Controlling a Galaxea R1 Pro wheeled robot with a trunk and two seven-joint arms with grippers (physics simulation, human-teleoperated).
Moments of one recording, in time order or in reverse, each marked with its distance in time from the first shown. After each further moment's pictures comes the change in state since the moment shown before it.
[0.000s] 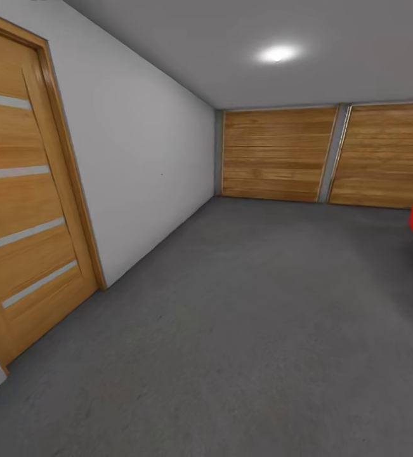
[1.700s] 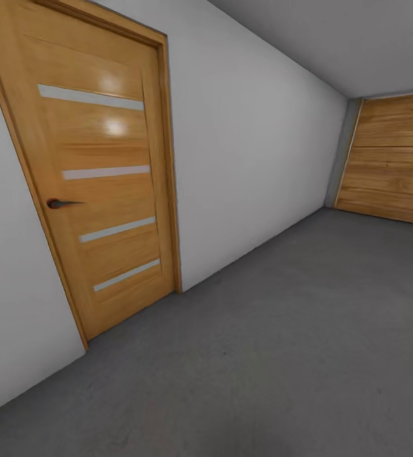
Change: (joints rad) left arm 0.000 0.000 0.000 0.000 0.000 0.001 0.000; right arm 0.000 0.000 0.000 0.000 0.000 0.000 0.000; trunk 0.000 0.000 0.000
